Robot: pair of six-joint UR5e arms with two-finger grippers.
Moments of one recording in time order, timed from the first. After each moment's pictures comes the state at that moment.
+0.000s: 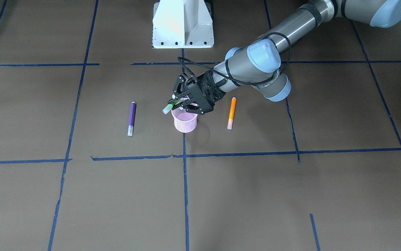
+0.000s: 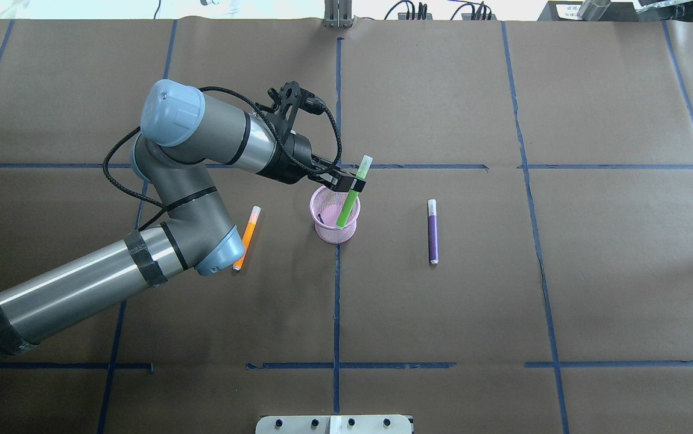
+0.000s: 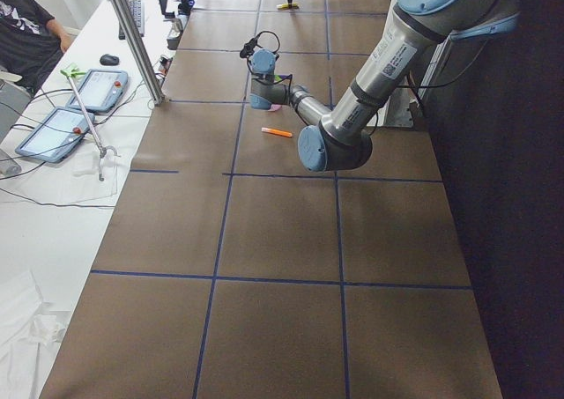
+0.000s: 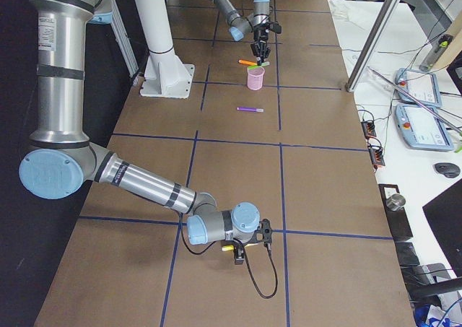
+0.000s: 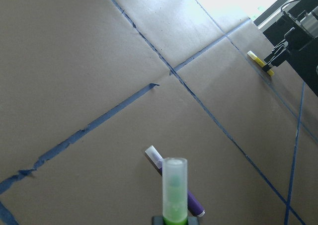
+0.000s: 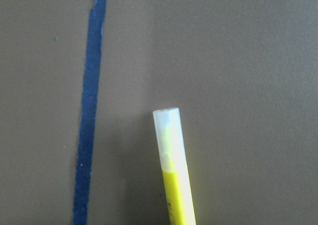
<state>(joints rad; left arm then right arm) -0.65 -2.34 -1.26 -2.83 -2.11 -0.90 1.35 -1.66 1.21 -0.98 2.35 0.16</state>
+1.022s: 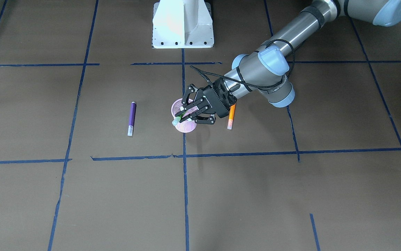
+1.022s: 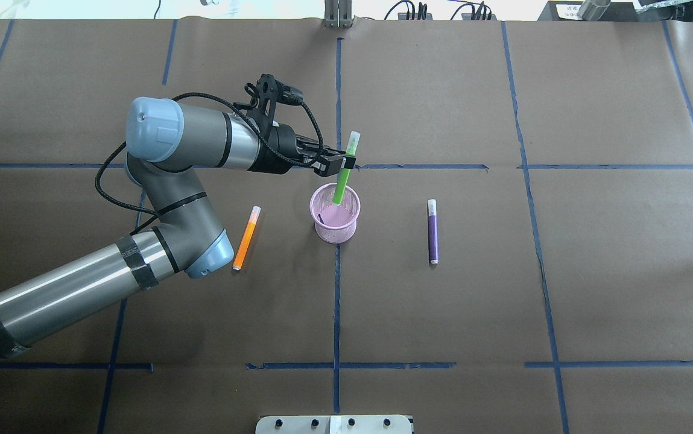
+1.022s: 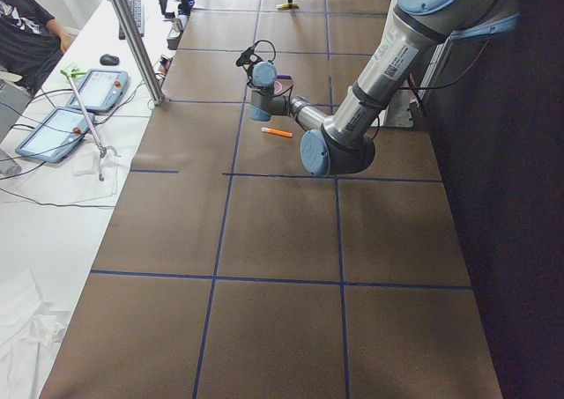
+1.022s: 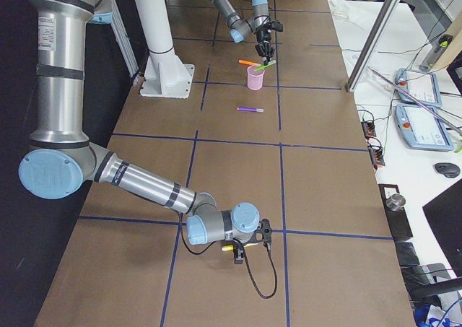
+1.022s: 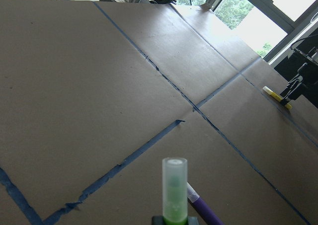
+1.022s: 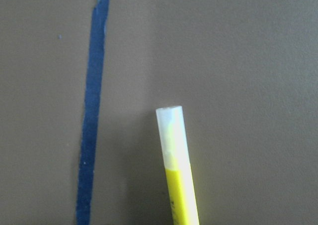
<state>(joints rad) -0.64 -2.30 -1.21 -2.94 -2.00 -0.90 1.35 -1.66 1.21 -0.98 2.36 0.16</state>
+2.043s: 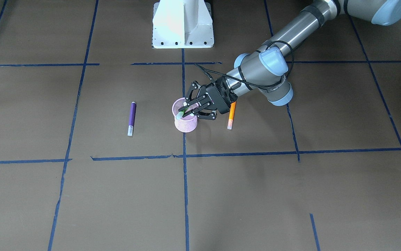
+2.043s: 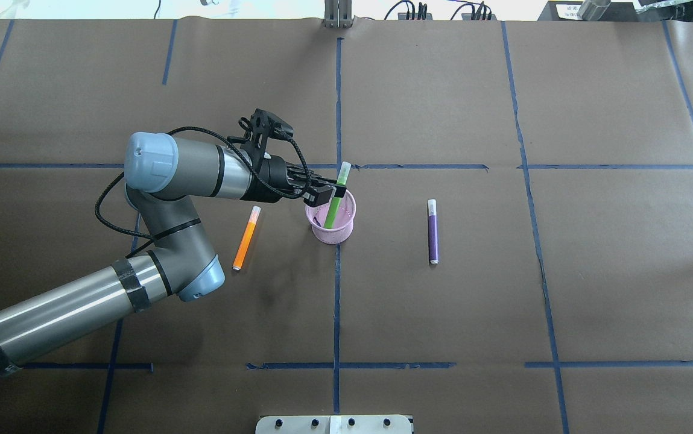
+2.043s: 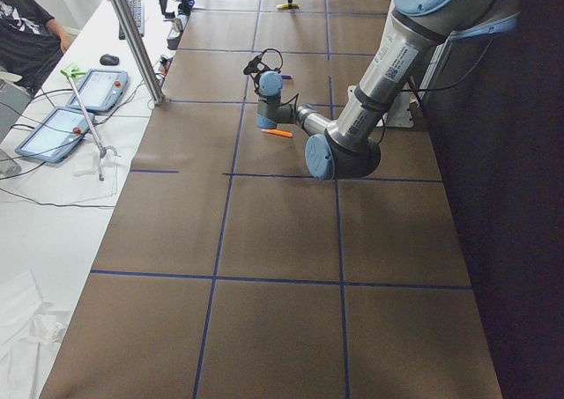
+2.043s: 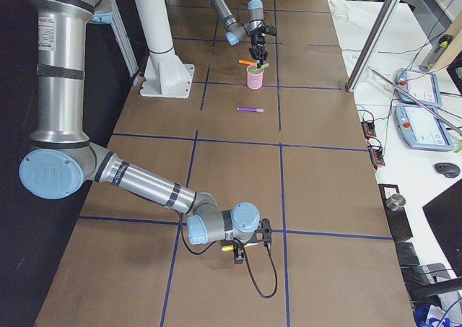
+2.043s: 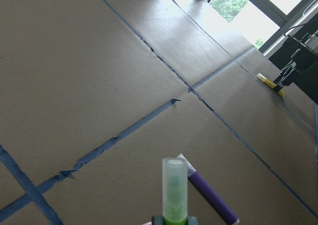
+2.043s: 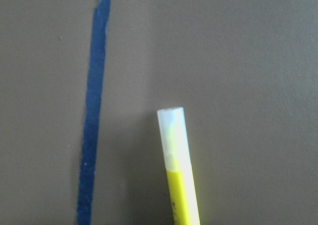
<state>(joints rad) -0.60 -2.26 -1.21 -2.99 -2.00 -0.90 1.35 -1.66 1.21 -0.98 2.36 0.16</state>
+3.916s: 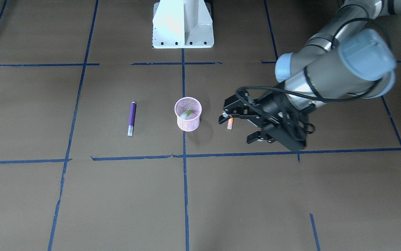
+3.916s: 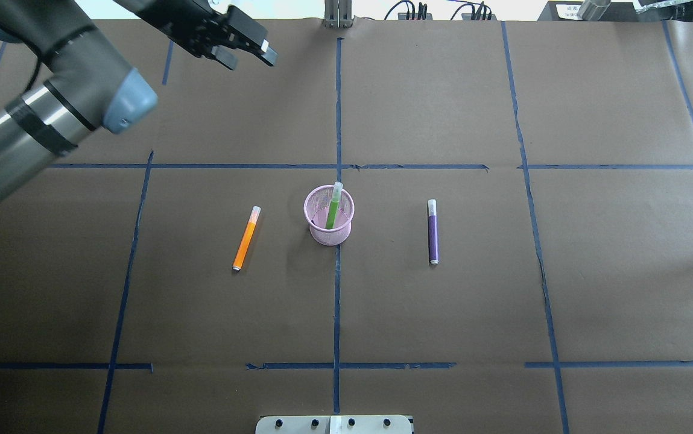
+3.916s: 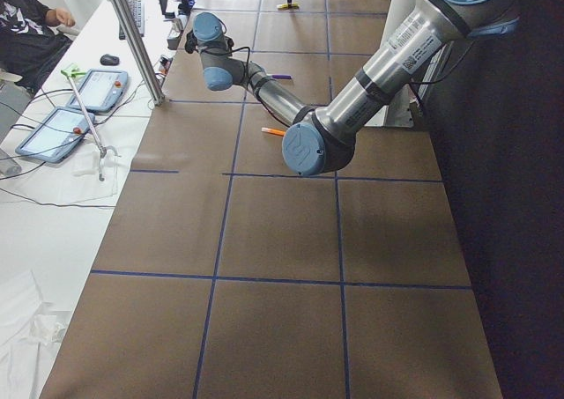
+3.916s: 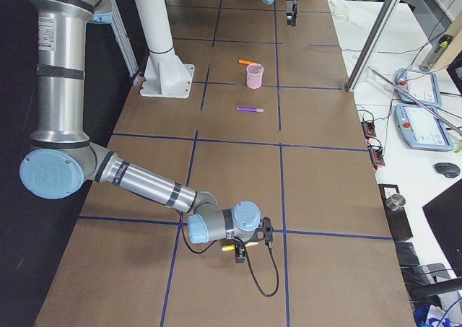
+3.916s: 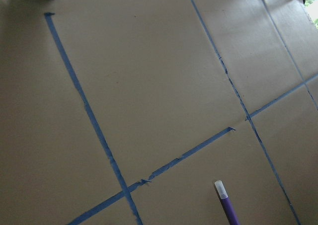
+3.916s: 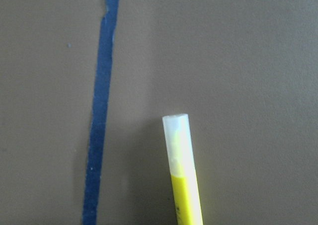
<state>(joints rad) -1.05 -2.35 -1.36 -2.25 -2.54 -0.96 1.35 -1.66 1.21 -0.98 2.36 0.16</state>
